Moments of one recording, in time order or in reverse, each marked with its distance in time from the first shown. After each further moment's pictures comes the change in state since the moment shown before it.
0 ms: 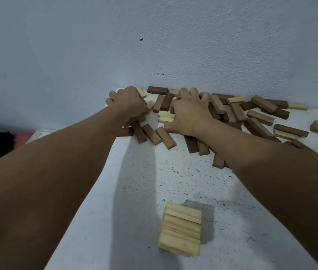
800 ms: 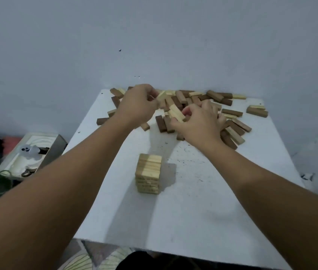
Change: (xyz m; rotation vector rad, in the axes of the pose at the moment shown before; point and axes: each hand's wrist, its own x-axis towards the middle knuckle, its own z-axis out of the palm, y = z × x) left_hand -0.182 0.049 -0.036 -0.451 0.018 0.460; right_hand -0.165 0.024 -0.062 0.400 0.206 0.485
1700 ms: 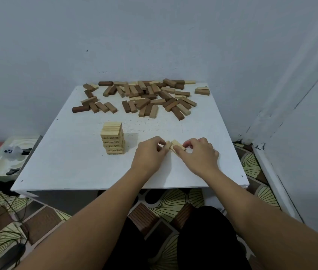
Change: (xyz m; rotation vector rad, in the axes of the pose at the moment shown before) left_hand -0.213 0.034 0.140 0.023 -0.141 0.001; right_hand -0.193 0.134 -0.058 0.035 -0.161 0.237
